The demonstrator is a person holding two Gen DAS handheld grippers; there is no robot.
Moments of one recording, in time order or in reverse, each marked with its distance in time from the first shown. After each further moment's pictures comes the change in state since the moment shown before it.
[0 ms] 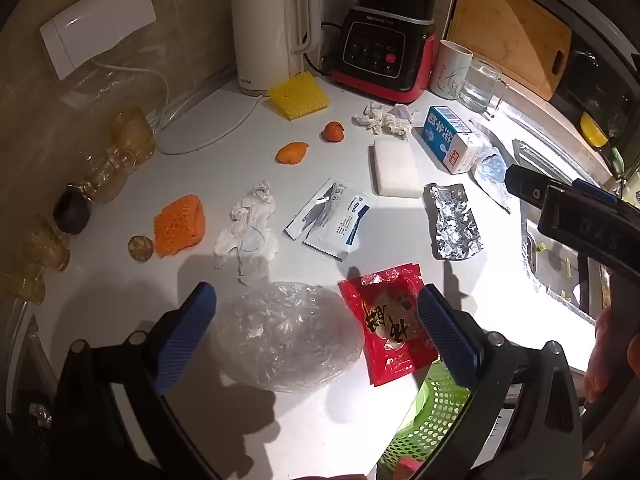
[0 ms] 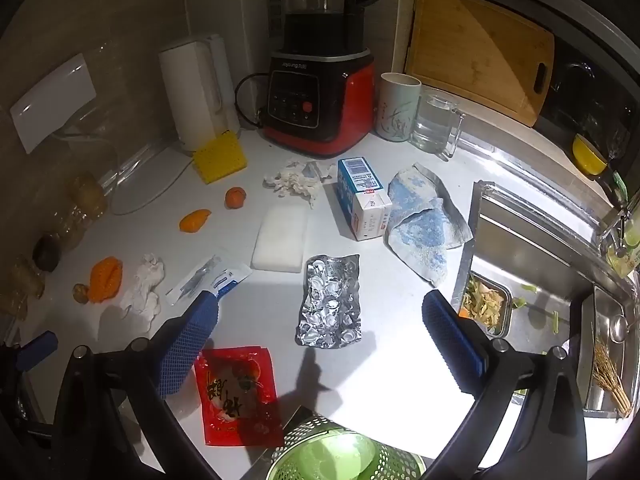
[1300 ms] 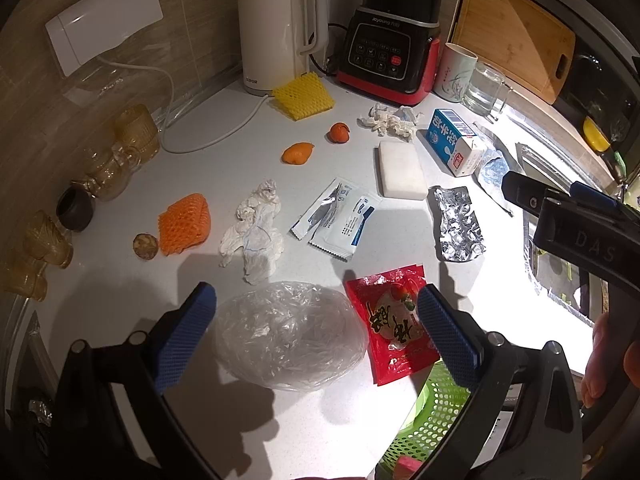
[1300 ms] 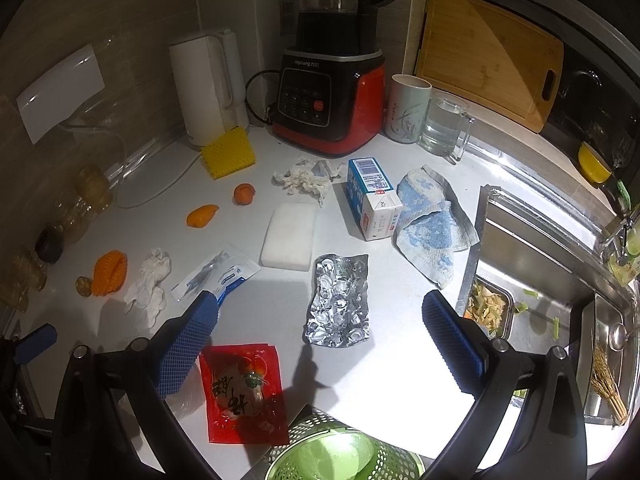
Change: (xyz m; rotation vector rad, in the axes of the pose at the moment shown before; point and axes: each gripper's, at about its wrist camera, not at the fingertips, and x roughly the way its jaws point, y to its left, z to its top) left arm 0.002 0.003 0.000 -0.012 0.006 0.007; right arm -0.002 0.011 0.003 -0.024 0.010 0.008
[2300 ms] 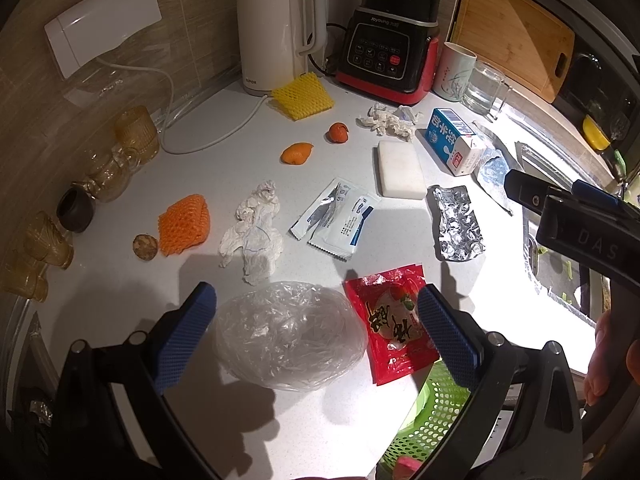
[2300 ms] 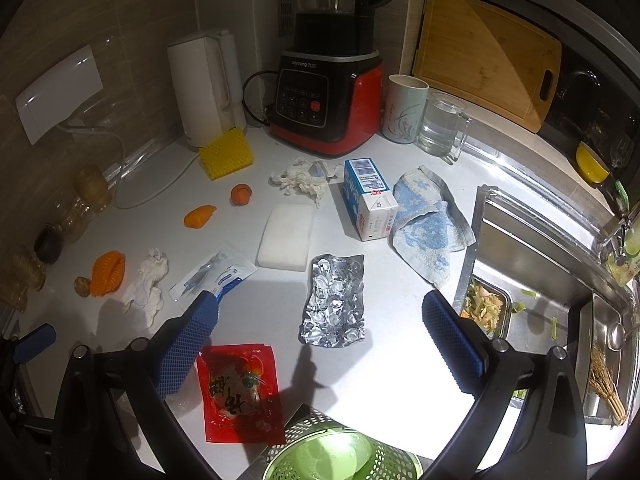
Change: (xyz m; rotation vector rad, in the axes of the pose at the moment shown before) left arm -0.003 0.002 0.001 0.003 0.001 -0.004; right arm -0.003 -0.004 0.001 0.000 -0.002 0.001
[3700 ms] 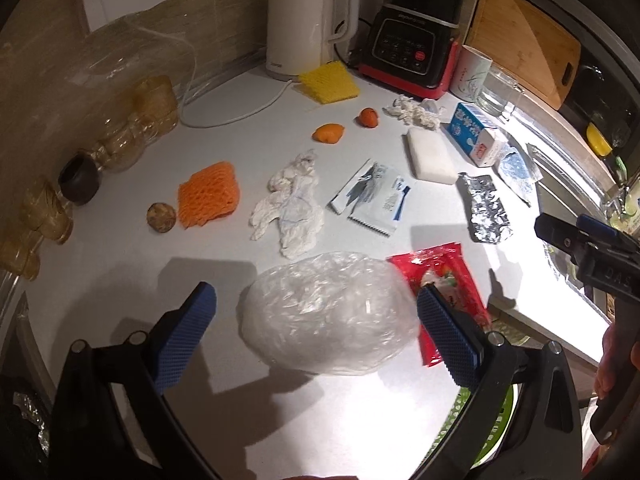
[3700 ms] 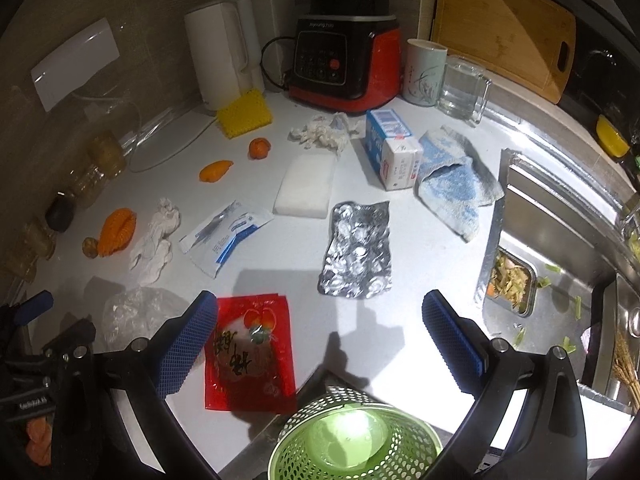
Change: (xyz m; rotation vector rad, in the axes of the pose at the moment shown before) left arm 0.022 0.057 -0.041 -0.052 -0.026 -0.016; right arm 0.024 0.005 -0.055 -0.007 0.070 0.098
